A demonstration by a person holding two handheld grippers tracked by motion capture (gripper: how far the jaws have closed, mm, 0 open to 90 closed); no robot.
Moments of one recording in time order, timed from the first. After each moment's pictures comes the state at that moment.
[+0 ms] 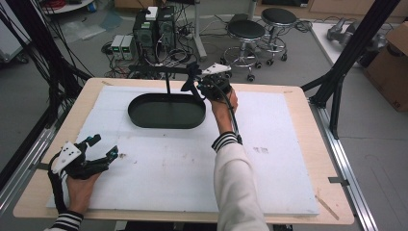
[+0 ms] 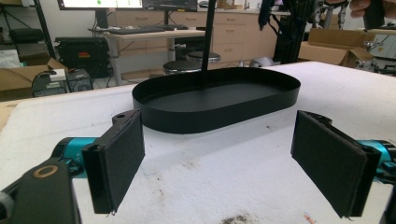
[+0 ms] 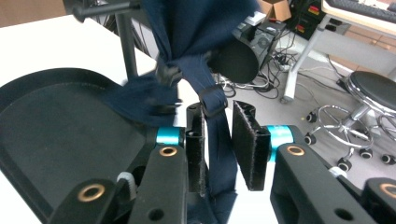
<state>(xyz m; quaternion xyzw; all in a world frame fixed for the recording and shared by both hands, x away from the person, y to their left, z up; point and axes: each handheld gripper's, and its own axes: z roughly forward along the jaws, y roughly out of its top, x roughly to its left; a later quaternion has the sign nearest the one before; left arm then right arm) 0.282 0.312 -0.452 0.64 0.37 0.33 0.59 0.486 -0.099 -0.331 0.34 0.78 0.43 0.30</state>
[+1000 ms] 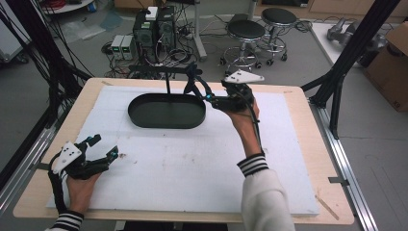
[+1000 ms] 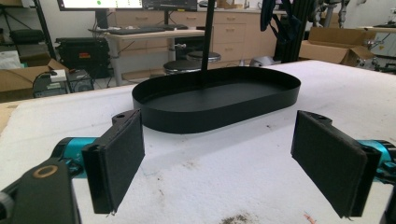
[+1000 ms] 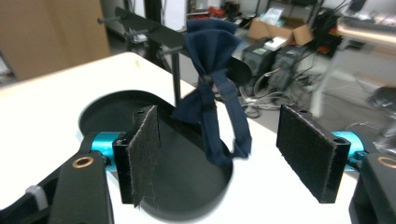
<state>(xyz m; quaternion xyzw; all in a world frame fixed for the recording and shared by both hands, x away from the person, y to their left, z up) 0.281 0.311 -0.452 0.64 0.37 0.33 0.59 0.410 -0.153 -0.296 0.32 0.76 0.50 0.27</state>
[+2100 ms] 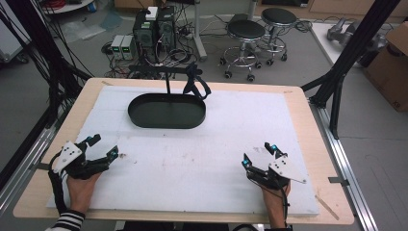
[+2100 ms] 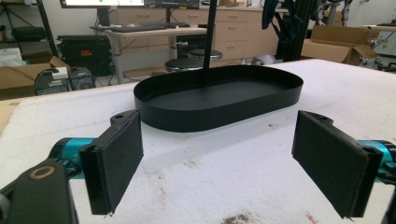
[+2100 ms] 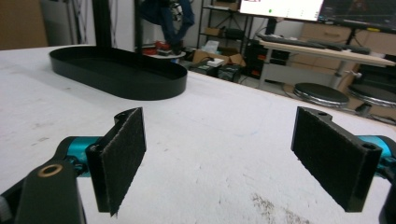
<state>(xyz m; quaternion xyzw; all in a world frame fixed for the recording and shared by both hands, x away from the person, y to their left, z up) 0.282 0.310 -0.451 0.64 0.37 0.33 0.59 0.259 -0.255 -0.447 0.37 0.65 0.54 0.38</state>
